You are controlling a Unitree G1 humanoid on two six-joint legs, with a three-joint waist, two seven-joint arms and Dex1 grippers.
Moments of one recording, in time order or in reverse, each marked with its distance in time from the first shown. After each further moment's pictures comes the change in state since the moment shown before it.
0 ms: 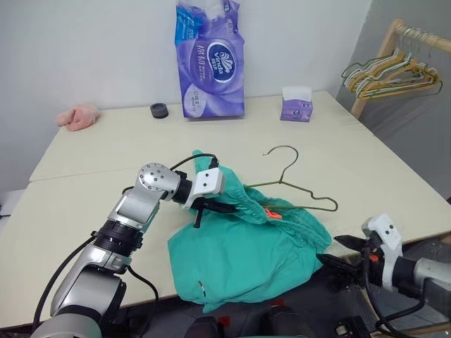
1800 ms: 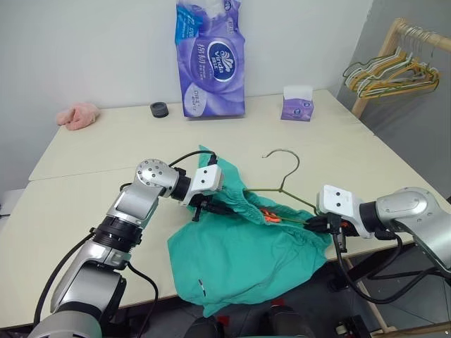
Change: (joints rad) left arm -0.019 -0.004 0.006 -0.001 -0.014 0.014 -0.045; right arm -0.618 -0.369 0.566 0.221 -0.293 -0.279 0.352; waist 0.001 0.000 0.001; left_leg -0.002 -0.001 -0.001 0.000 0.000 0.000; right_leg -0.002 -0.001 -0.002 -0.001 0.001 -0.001
